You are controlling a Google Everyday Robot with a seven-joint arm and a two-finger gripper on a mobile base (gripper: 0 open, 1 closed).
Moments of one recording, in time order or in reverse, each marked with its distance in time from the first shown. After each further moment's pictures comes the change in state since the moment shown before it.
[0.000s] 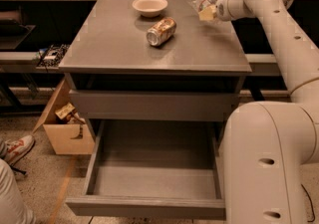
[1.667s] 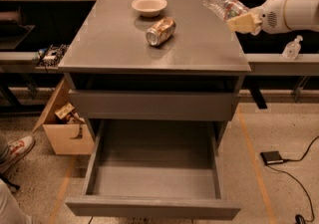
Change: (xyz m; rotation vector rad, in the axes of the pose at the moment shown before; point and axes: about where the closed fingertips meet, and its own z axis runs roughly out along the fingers) arm 0.037 0.052 -0.199 -0.123 -0.055 -0.130
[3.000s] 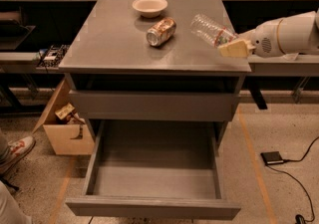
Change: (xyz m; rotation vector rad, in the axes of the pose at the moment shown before) arm 0.053 0.050 0.003 -0.148 0.064 -0.027
